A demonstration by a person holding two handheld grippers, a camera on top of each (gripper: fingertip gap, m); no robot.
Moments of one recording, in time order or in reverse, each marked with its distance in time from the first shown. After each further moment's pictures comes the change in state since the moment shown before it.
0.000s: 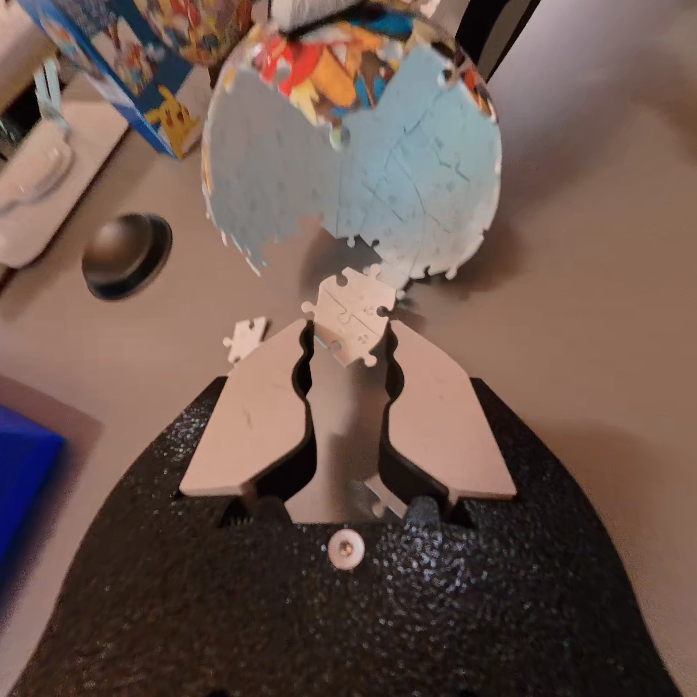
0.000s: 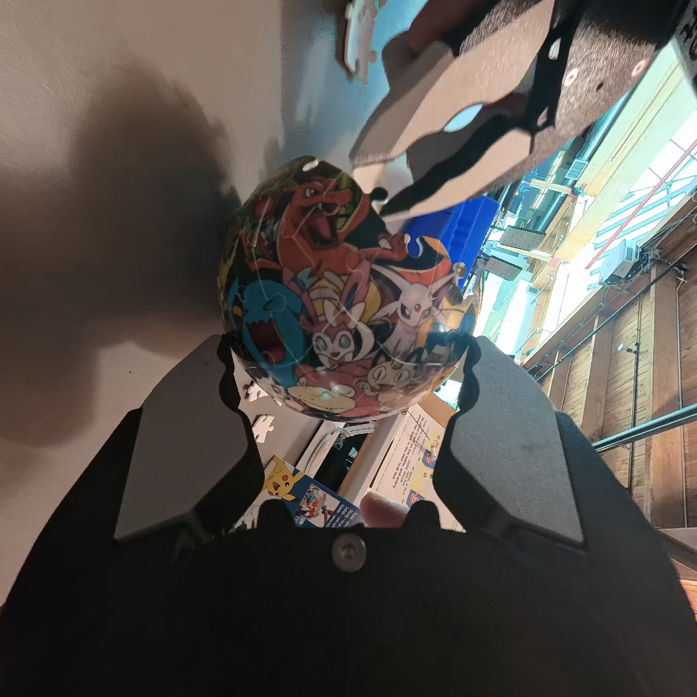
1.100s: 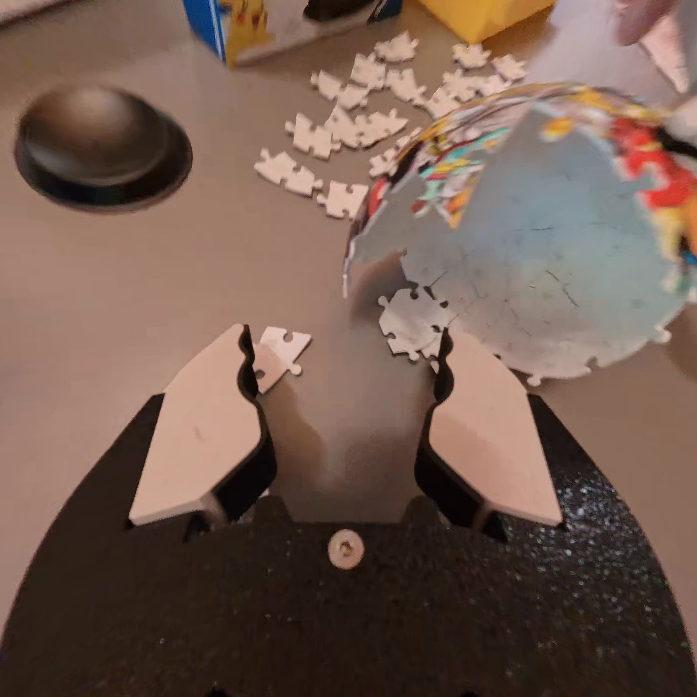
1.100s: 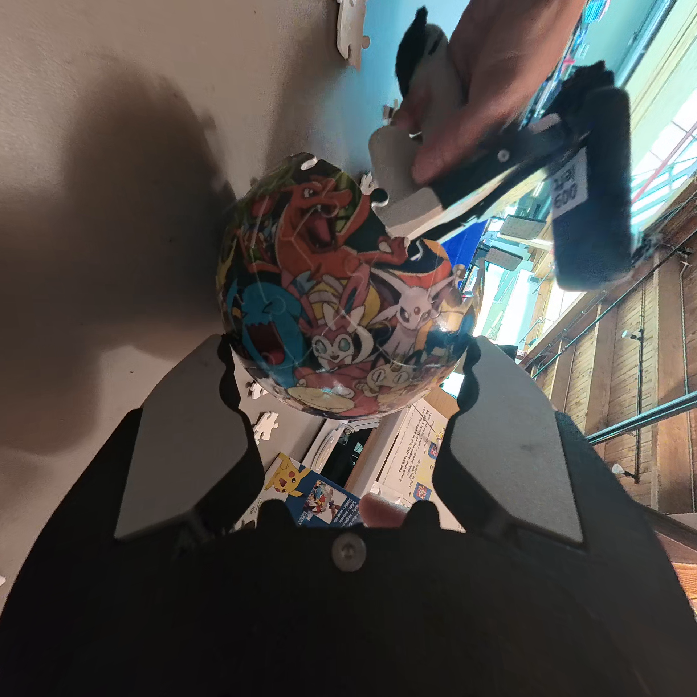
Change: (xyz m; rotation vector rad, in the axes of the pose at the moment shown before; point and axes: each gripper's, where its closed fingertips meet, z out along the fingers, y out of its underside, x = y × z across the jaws) left arm -0.044 -0.001 0.037 -0.036 0.095 -0.490; right arm -0.002 -0.005 -0.001 -0.012 0.011 0.032
